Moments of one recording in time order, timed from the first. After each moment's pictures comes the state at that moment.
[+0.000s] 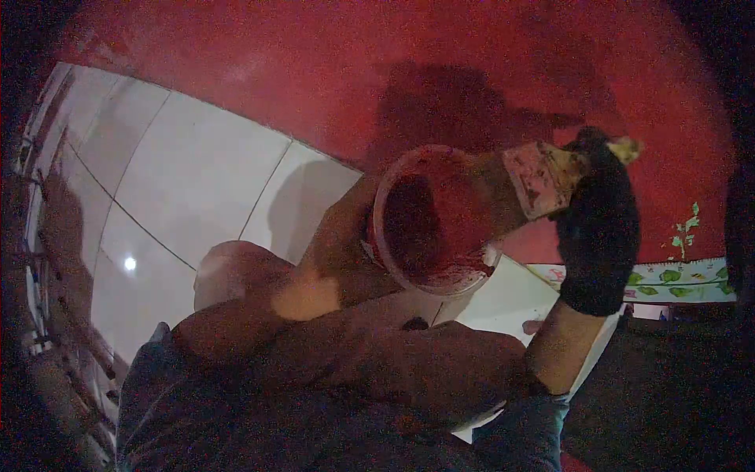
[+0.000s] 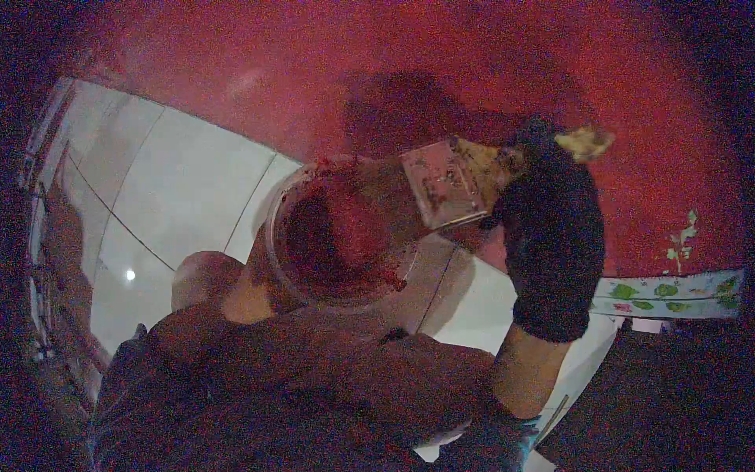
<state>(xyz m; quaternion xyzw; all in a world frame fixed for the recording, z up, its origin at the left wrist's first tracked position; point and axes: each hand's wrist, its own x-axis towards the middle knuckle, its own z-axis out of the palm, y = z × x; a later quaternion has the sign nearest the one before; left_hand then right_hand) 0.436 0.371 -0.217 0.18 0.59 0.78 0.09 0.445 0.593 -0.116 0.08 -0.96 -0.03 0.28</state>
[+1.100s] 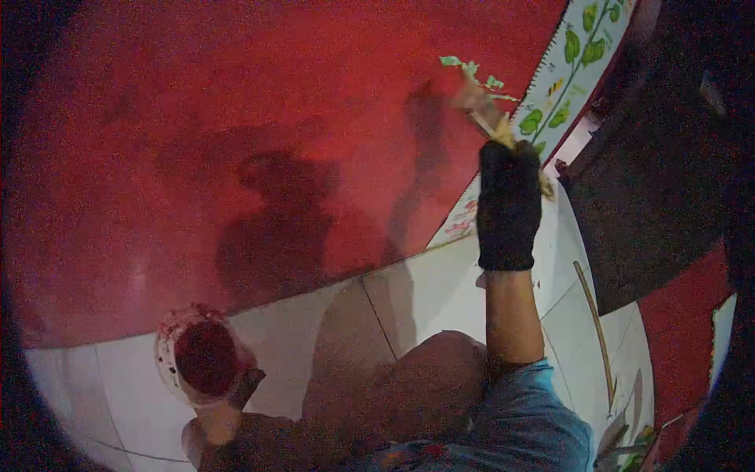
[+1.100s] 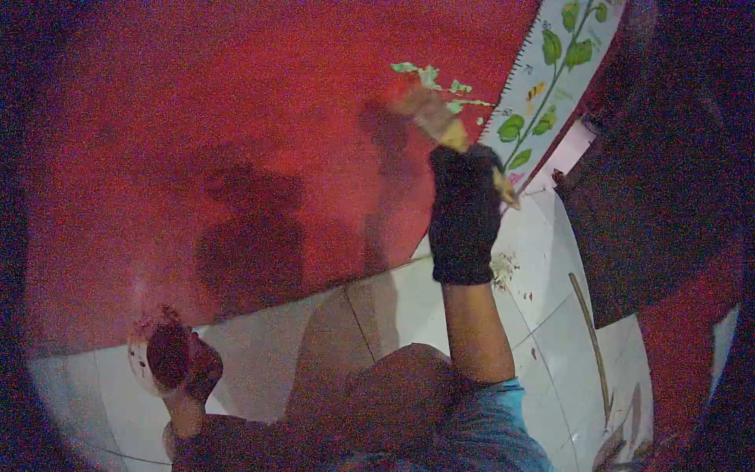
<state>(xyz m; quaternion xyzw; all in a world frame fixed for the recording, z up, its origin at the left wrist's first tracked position) 0.406 0.379 -0.268 0.18 0.71 0.68 0.11 0.533 0.749 -0.133 -0.15 -0.78 0.28 0.54</state>
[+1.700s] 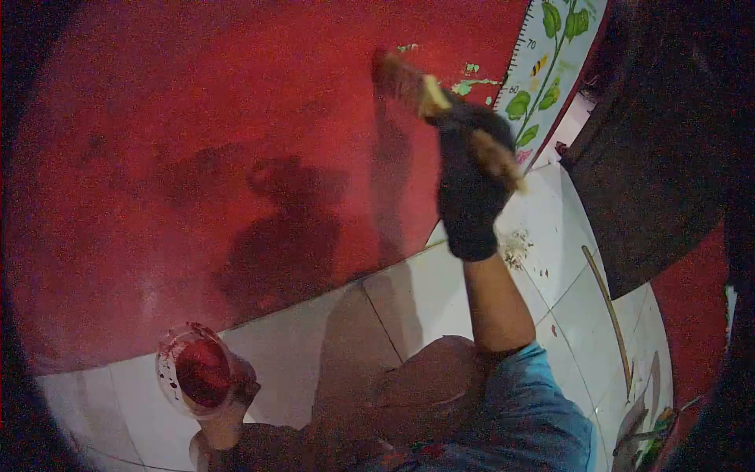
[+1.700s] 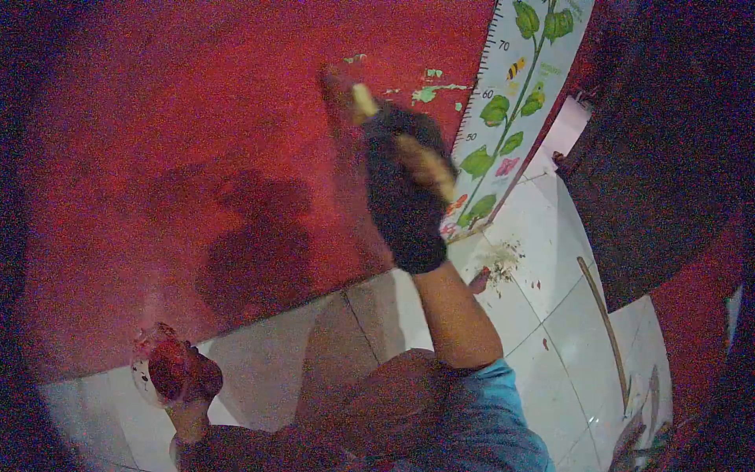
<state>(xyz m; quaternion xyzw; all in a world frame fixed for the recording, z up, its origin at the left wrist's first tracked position) 0.446 0.411 -0.214 0.14 0.71 0.69 0.08 0.506 0.749 -0.128 0.06 -0.62 0.45 0.65</state>
